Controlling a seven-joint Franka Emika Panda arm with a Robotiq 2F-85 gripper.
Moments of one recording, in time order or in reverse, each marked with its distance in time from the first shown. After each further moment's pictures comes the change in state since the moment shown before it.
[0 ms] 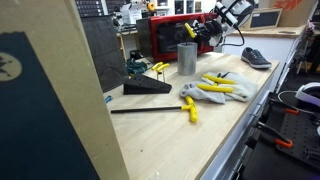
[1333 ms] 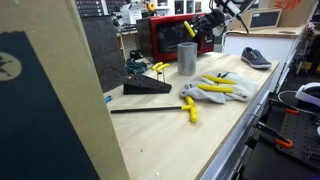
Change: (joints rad) arm 0.048 -0.179 0.002 -0.078 -0.097 0.235 0.036
